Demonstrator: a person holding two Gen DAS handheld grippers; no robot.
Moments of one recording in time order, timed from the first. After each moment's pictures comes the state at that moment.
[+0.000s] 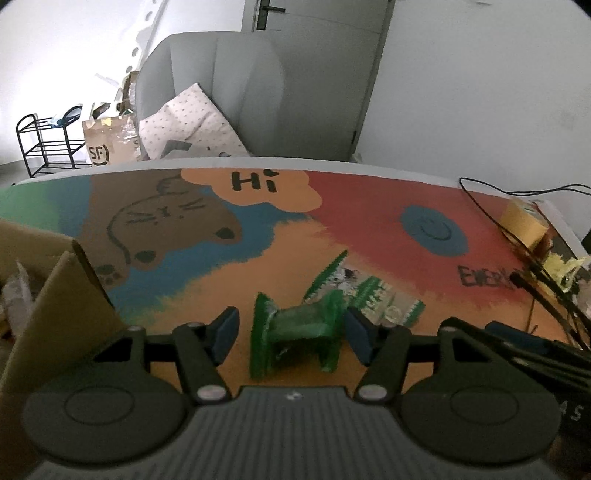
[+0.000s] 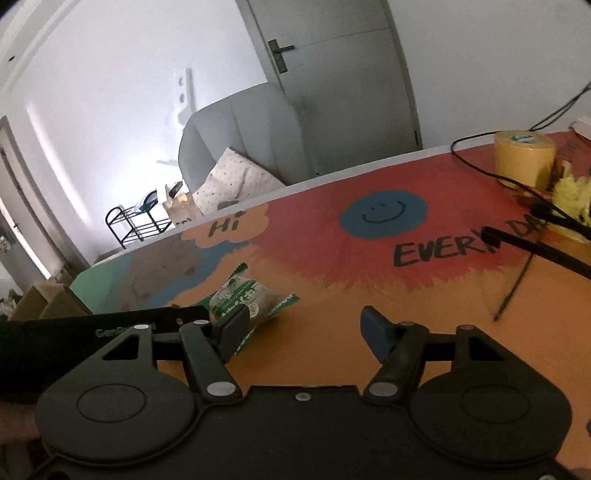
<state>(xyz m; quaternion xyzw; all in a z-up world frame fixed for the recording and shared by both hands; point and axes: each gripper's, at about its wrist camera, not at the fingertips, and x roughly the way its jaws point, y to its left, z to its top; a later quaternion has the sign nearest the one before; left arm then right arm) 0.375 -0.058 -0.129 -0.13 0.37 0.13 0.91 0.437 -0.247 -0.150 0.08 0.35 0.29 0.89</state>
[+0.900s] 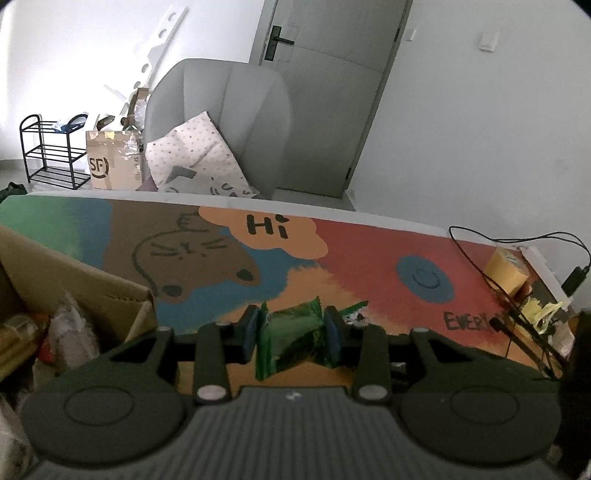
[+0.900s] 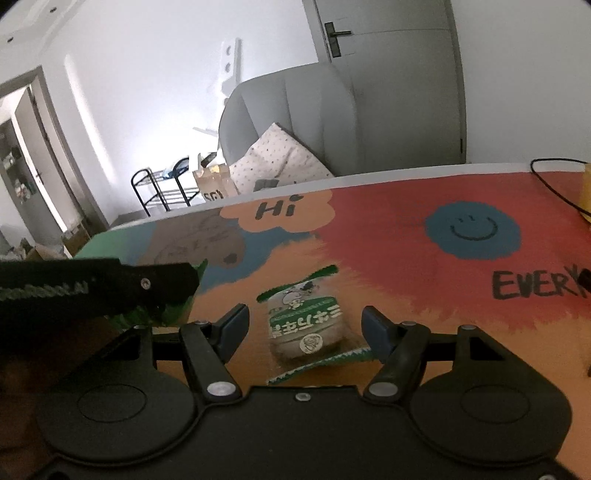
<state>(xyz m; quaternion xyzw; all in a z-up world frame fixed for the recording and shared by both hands) 0.351 -0.034 -0.096 -0.16 0.32 0.13 0.93 0.445 -0.176 -0.153 0.01 0.35 0.34 0.87</state>
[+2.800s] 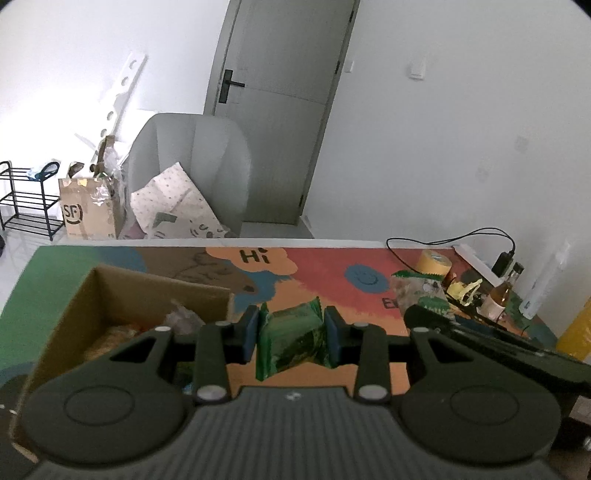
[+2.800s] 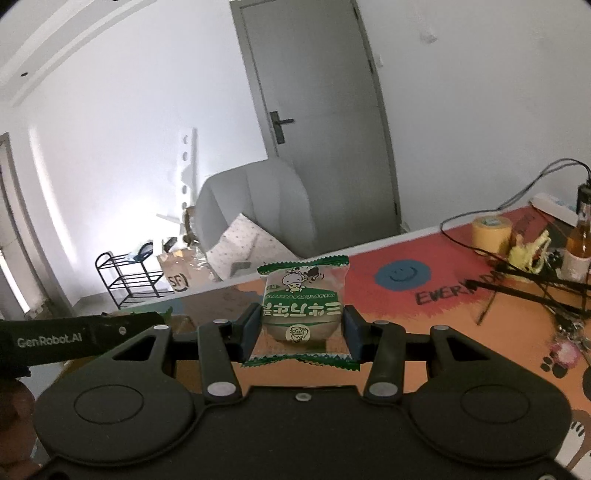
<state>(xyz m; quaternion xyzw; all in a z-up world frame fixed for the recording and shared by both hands) 0.211 -0.018 -0.013 -0.13 0.27 0.05 0.95 0.291 -0.213 -0.050 0.08 0.24 0.23 0.94</state>
